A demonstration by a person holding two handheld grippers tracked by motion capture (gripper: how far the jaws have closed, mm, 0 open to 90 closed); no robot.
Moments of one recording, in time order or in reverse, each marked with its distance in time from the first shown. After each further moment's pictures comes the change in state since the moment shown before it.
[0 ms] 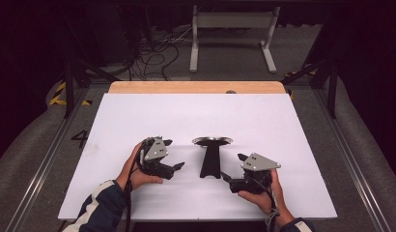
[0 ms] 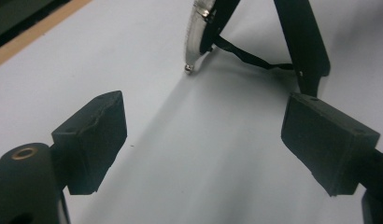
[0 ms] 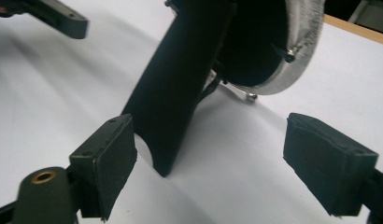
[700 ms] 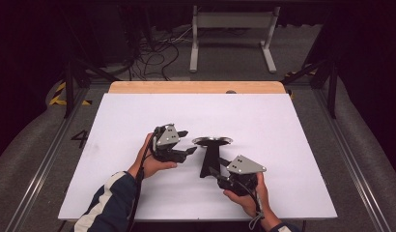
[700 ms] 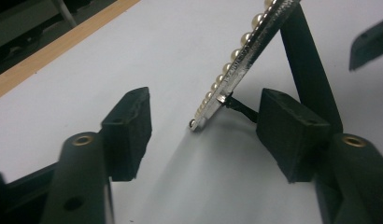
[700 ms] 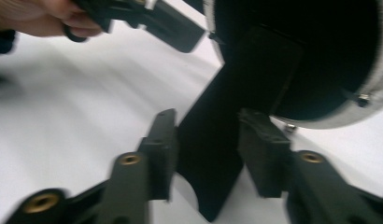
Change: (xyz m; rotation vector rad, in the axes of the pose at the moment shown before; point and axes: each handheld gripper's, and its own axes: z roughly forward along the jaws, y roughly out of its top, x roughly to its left) left arm 0.014 0.031 0.030 -0.069 -0.043 -0.027; right arm 0.031 0.015 0.018 -0.051 0.023 0.012
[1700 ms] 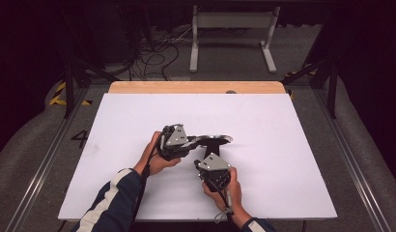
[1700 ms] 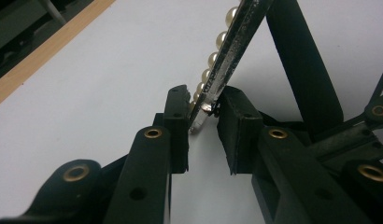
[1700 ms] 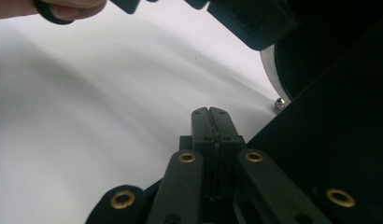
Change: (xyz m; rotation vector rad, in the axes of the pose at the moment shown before) left arm -0.007 0.009 0.013 0.075 -0.008 0.104; right arm 0.035 0.005 0.063 0.073 -0.108 0.006
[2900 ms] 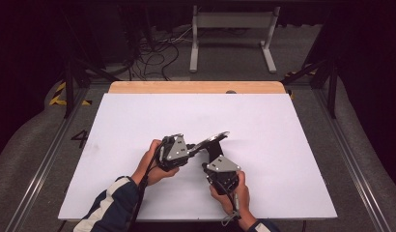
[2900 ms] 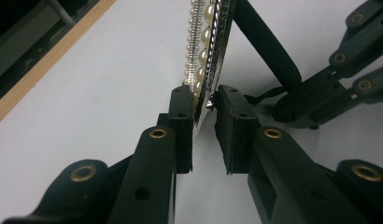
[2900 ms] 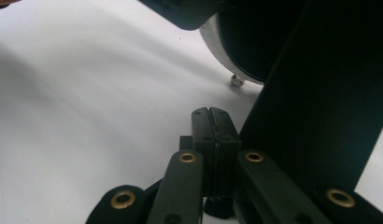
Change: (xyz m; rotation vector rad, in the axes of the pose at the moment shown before) left arm -0.030 0.000 -0.016 0.023 0.045 0.081; right arm -0.013 -0.010 -0.017 0.040 0.004 0.045
